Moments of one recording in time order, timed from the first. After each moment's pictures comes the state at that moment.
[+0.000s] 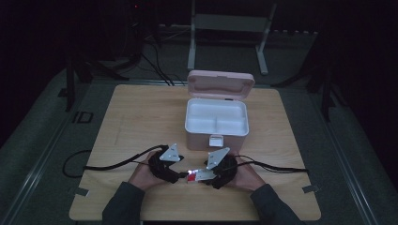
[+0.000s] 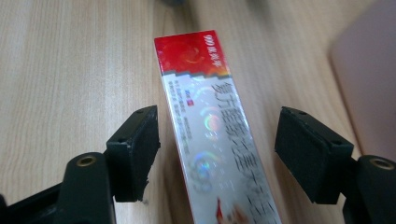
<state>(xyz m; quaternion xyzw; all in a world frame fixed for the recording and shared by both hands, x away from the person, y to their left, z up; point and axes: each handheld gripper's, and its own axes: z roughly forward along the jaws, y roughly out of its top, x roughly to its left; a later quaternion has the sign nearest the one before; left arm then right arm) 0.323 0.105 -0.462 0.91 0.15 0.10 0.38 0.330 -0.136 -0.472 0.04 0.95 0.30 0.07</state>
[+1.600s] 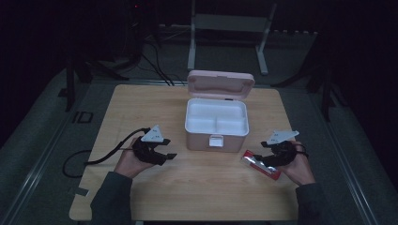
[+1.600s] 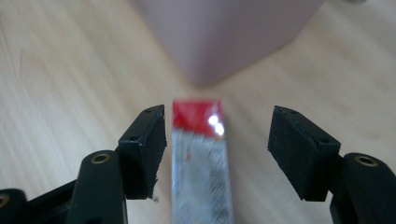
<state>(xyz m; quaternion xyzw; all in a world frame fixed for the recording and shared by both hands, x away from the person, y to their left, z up) 0.349 0.147 -0.418 0.88 0.21 0.12 0.40 0.352 -0.308 -0.423 0.27 0.89 0.32 0.17</state>
